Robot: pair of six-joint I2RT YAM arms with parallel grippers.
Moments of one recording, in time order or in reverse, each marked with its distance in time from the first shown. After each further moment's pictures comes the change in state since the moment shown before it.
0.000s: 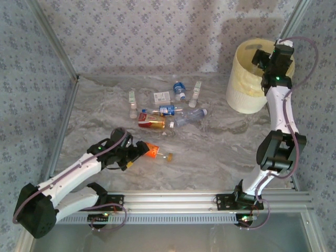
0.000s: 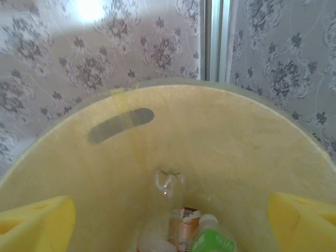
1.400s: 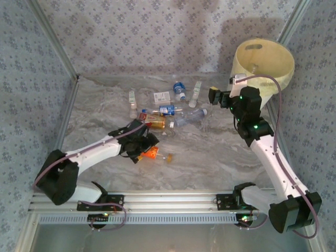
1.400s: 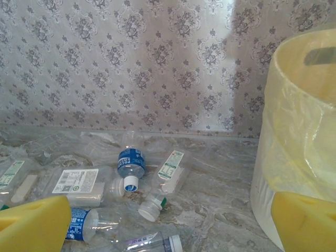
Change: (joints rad) left arm -0.059 0.404 0.193 0.095 -0.062 -0.154; right arm 0.441 -0.630 -0.660 0.071 -0.089 -0.059
